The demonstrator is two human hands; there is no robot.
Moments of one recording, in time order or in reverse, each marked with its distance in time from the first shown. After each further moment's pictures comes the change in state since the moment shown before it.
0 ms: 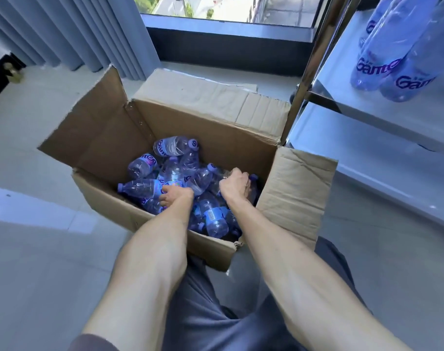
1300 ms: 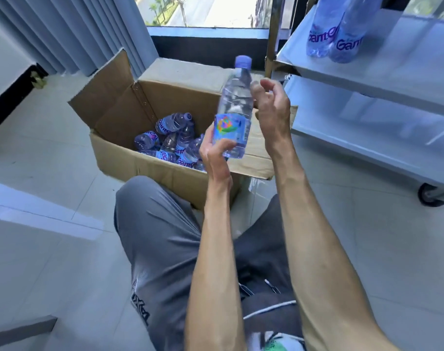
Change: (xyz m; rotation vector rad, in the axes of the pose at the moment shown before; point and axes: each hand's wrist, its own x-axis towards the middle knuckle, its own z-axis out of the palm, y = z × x) left_hand -0.253 -0.080 -0.035 -1.235 -0.503 0.838; right_hand -0.137 0.043 -0.187 0.874 0.137 -0.496
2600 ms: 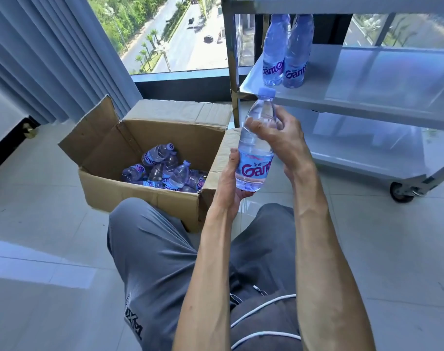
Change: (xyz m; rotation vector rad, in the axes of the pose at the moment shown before) left_hand -0.065 -0.007 0.048 0.057 -0.469 -0.415; right_hand -0.057 -0.051 -0.110 -0.055 -0.075 -0.059
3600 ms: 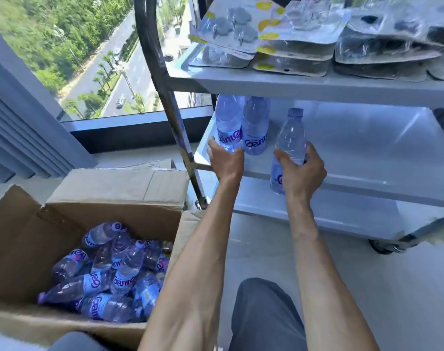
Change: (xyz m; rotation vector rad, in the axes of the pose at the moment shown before) left_hand 0.327 0.068 0.116 0.618 0.441 0.234; right_hand 0.219 0.061 -0.100 -0.309 0.805 0.015
